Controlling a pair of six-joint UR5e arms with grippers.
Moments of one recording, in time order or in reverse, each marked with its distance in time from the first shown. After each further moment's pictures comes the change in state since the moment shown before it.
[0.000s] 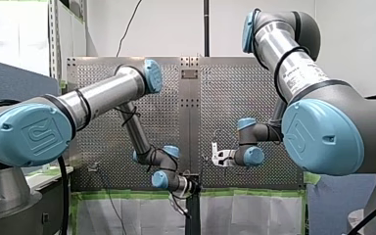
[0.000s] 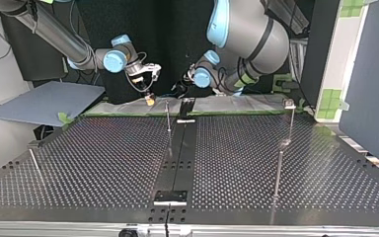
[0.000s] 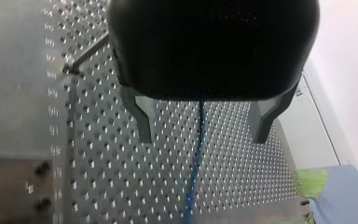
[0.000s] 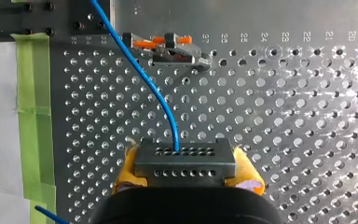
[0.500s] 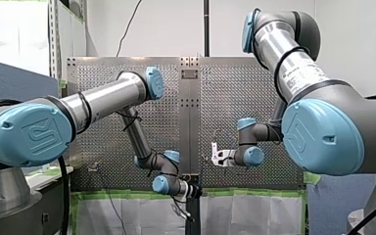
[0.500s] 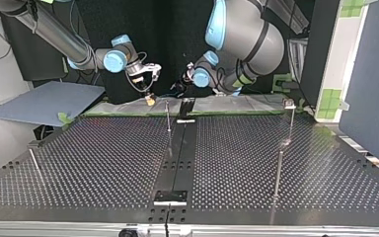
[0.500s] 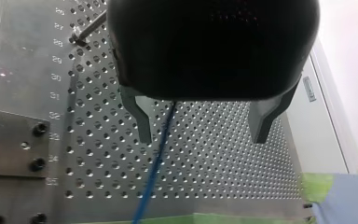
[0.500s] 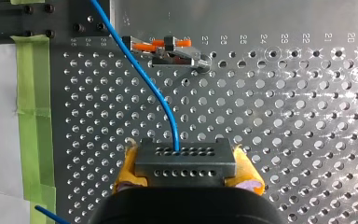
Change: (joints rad) left arm 0.001 -0.044 0.039 0.005 0.014 -0.071; right arm 0.001 0.000 0.000 0.000 -0.001 0.001
